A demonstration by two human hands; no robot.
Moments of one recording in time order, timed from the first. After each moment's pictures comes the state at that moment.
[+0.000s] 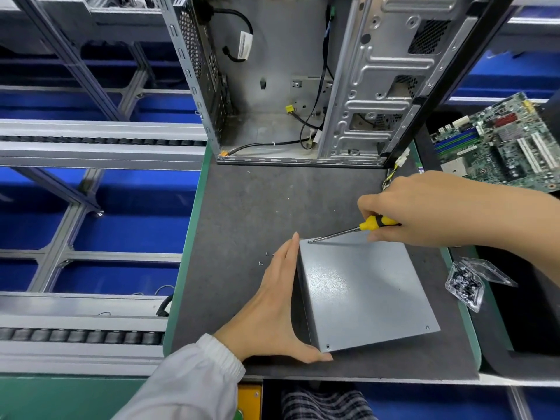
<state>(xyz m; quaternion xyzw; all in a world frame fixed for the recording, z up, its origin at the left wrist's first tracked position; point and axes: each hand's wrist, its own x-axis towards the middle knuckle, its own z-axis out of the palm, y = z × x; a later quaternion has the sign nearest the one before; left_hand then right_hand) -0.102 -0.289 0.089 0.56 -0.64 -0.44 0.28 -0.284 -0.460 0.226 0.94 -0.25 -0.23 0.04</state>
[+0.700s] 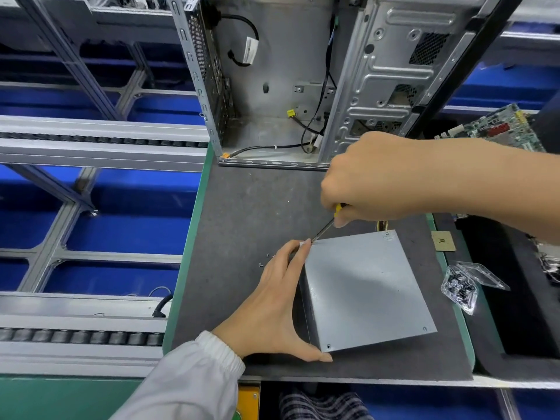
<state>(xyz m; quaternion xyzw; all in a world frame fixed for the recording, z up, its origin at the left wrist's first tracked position) -0.100 -0.292 0.093 0.56 -0.68 -0.40 0.26 -0.211 -0.454 0.269 0.93 -0.11 -0.29 0.18</state>
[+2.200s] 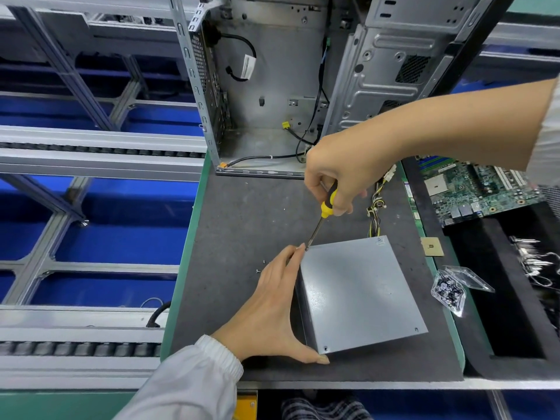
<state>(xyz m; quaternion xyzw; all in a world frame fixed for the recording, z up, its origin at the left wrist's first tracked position) -0.098 -0.293 0.087 0.56 -0.69 -0.38 0.25 -0.181 -0.486 0.285 0.89 -0.22 -0.37 -0.14</state>
